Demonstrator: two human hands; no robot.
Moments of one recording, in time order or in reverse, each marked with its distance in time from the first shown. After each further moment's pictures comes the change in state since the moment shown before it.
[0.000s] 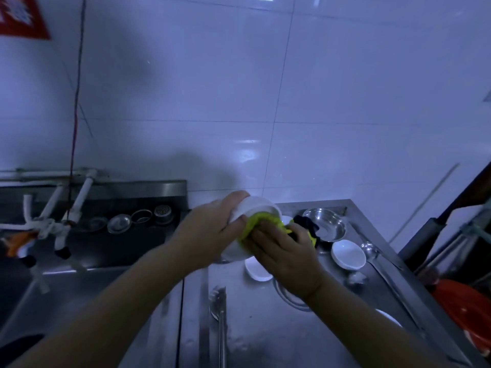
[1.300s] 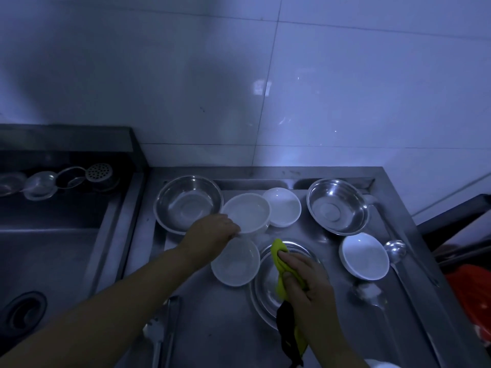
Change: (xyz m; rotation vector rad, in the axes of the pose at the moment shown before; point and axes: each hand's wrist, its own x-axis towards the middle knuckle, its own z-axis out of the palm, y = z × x) left_hand 0.077 -0.176 0.280 0.196 -0.338 -0.017; right_hand -0.156 0.079 0.140 0.977 -0.276 1.274
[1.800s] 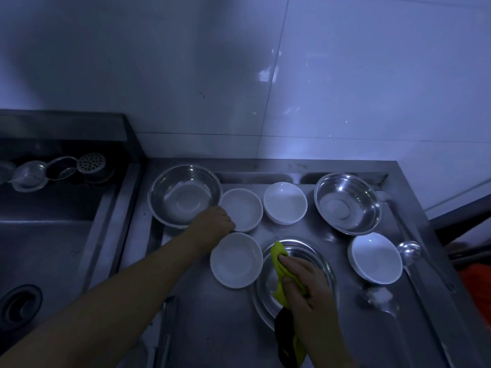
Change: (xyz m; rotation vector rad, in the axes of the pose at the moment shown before) left_hand 0.019 -0.038 0.034 0.308 -0.249 0.138; right_hand 0.002 0.019 0.013 0.032 -0.021 0.108
